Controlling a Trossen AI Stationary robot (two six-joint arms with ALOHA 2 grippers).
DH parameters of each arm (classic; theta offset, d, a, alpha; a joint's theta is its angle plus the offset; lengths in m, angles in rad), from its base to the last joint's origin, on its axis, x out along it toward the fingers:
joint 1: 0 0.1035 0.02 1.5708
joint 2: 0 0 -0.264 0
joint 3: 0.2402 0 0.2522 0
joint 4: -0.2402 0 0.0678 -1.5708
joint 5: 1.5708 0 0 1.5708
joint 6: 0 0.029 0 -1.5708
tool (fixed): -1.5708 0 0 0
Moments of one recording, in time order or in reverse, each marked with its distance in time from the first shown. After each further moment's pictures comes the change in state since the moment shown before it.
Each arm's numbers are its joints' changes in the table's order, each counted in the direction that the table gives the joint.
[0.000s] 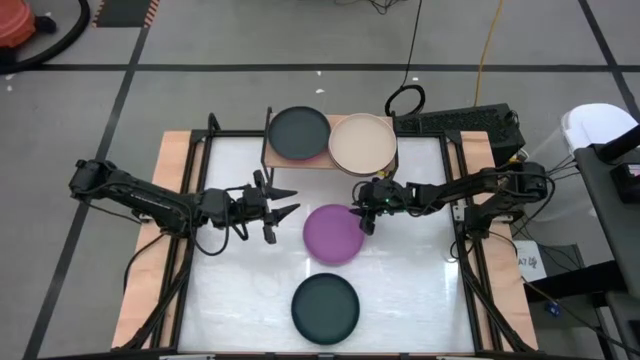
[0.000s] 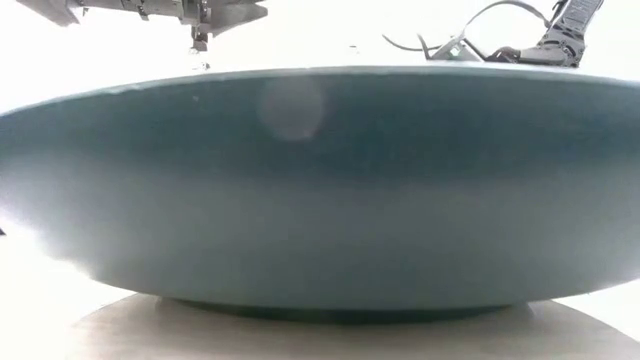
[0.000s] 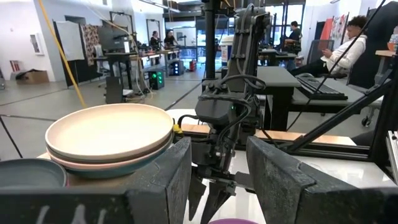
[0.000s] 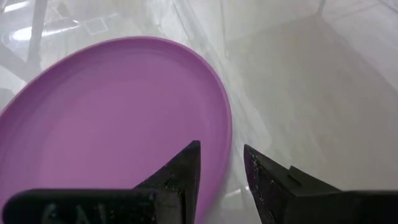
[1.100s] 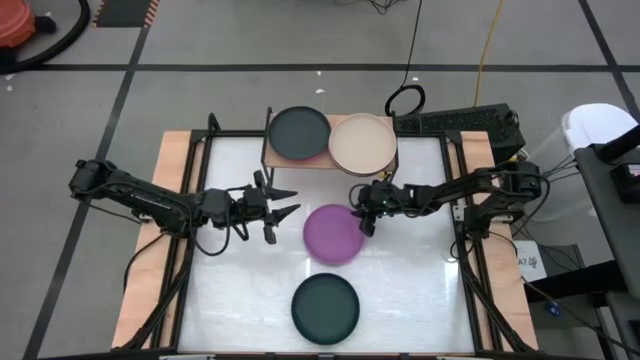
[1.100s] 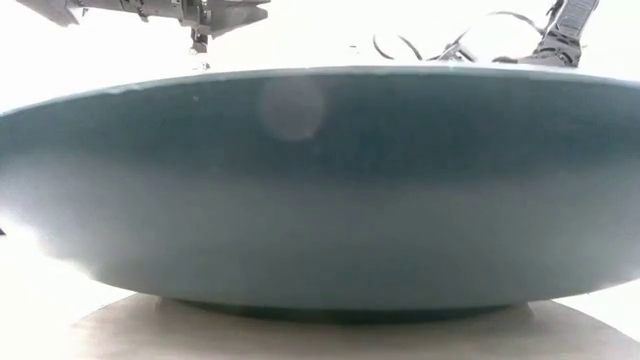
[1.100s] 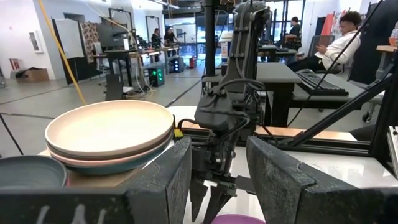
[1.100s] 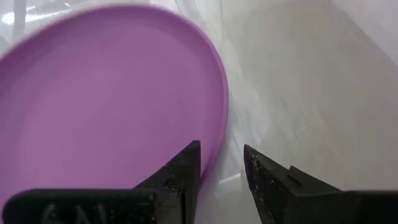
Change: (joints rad) left arm 0.000 0.000 0.000 -0.017 0.000 0.000; right arm 0.000 -0.047 -0.002 -0.014 0.000 0.000
